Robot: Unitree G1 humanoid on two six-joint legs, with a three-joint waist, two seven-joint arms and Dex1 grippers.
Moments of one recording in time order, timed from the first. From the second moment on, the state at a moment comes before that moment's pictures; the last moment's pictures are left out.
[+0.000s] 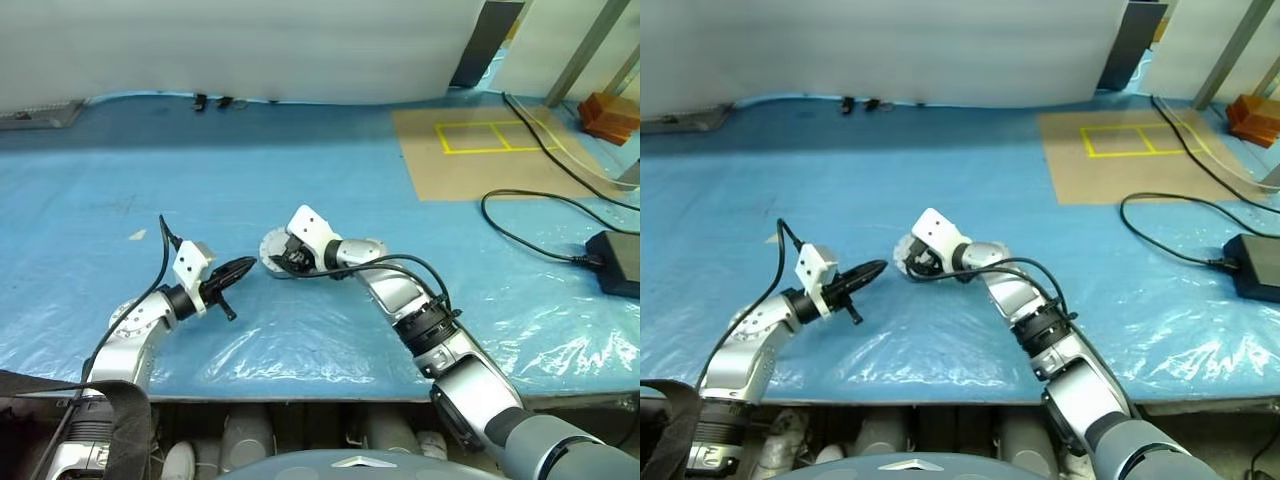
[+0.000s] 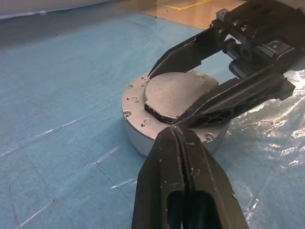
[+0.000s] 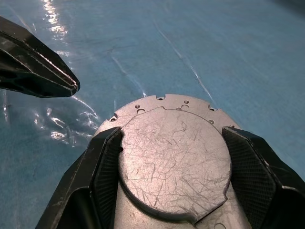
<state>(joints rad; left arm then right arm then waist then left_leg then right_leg) -0.09 0.45 0.05 0.04 -0.34 0.05 -0.84 -0.65 -0.11 0.42 0.31 -0.06 0.40 0.63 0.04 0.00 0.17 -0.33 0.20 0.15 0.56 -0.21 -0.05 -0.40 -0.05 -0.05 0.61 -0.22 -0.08</state>
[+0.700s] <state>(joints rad) -0.29 0.41 -0.05 0.14 -0.22 0.03 -0.82 -0.68 -0.11 0.41 0.37 -0.05 0.40 0.70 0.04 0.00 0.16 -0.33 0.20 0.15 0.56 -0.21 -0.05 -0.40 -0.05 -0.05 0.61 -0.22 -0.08</state>
